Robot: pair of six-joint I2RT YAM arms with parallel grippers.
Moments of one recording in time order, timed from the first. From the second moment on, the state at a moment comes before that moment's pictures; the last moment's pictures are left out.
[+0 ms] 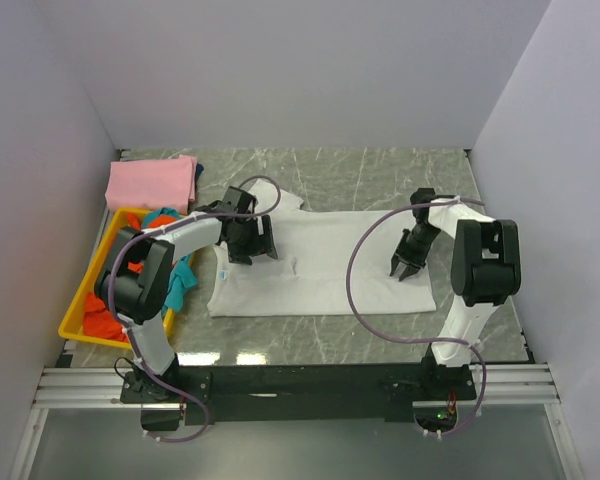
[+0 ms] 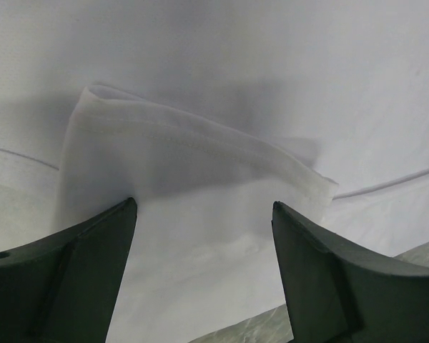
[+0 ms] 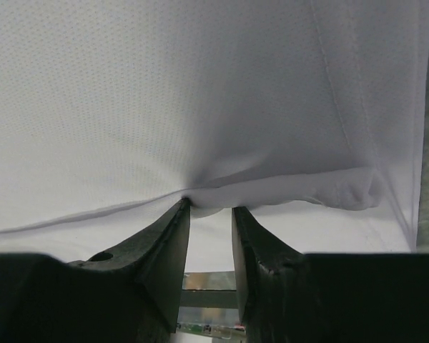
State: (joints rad) left arm -0.42 1.80 1.13 -0.42 0.21 -0.56; right arm -0.01 1.88 1.19 -0.91 -0.14 0.50
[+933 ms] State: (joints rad) left arm -0.52 1.58 0.86 -0.36 0.19 -0.63; right arm -0.01 1.68 0.92 -0.96 -0.09 0.53
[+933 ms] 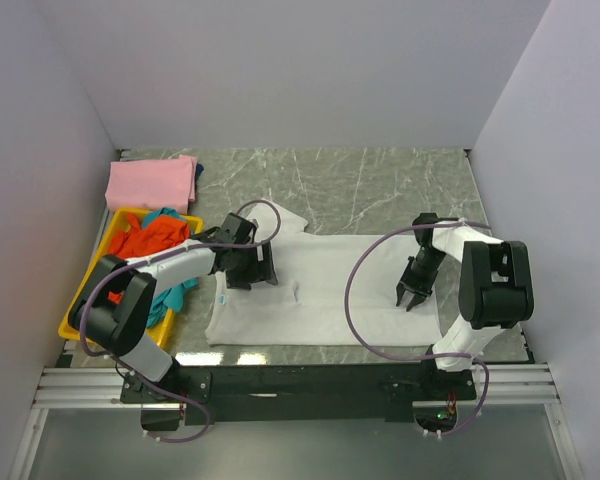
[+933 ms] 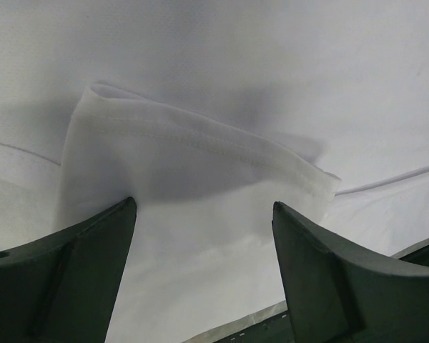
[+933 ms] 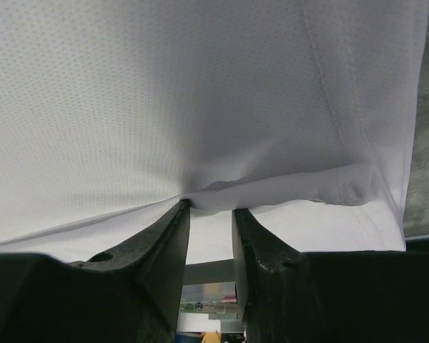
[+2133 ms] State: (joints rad) left arm -0.43 1.72 1.37 -0.62 0.13 -0.56; right arm -0.14 1.83 1.35 -0.83 0.09 0.46
